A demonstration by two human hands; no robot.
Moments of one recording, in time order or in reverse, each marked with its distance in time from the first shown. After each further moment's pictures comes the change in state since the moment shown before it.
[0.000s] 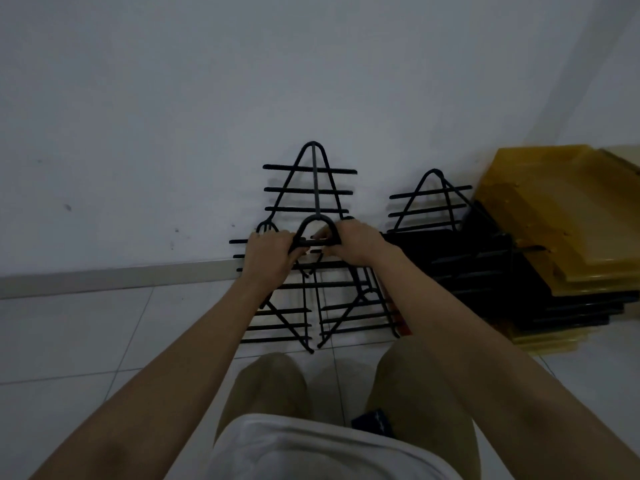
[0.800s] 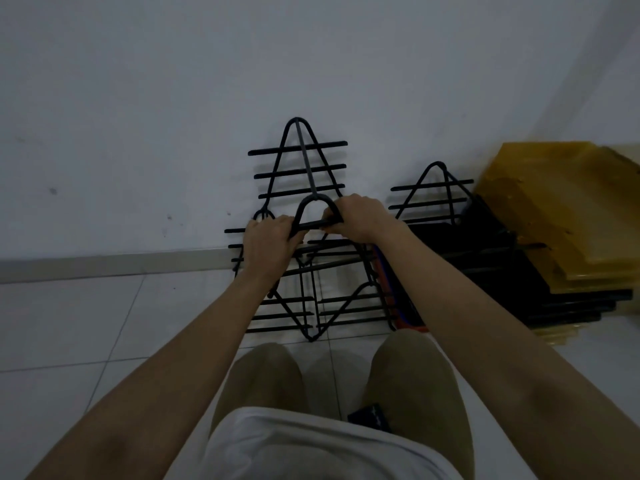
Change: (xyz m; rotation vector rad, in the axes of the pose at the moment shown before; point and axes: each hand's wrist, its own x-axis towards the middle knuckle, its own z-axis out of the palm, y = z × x) left_hand 0.003 -0.001 0.008 -0.083 0.232 0.006; right_hand 0.021 -0.006 -0.021 -0.232 0.031 -0.015
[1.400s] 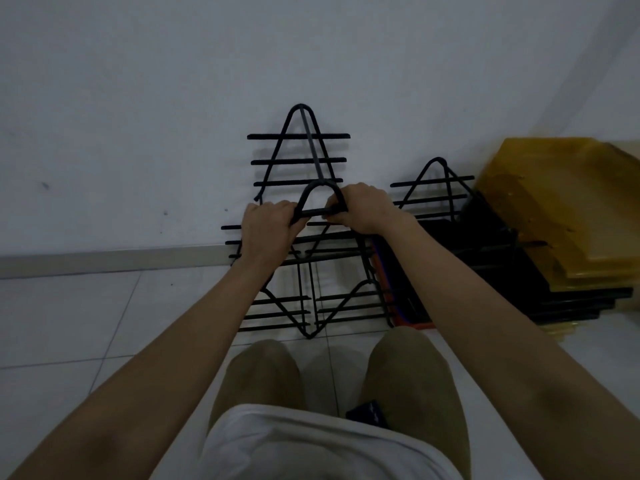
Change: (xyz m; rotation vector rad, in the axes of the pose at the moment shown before) left_hand 0.019 0.004 -0.006 0.022 0.006 0.066; right_hand -0.003 0.008 -0.016 0.071 0.055 -0.002
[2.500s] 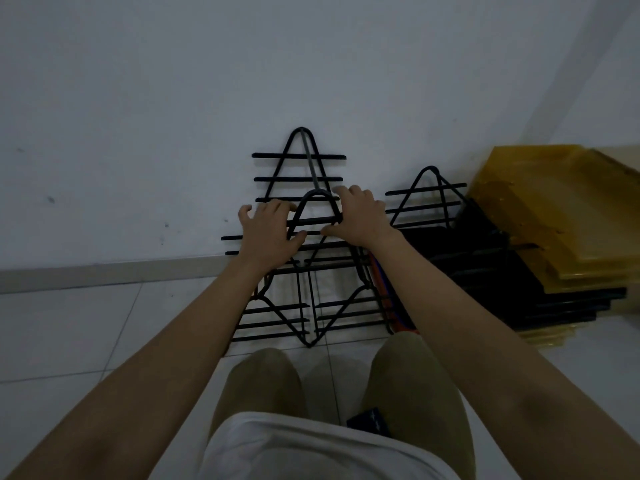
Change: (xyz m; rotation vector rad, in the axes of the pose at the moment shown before) left_hand 0.003 -0.003 -0.004 0.014 -0.165 -0.098; right_hand -0.004 -0.006 0.022 -0.047 0.111 0.209
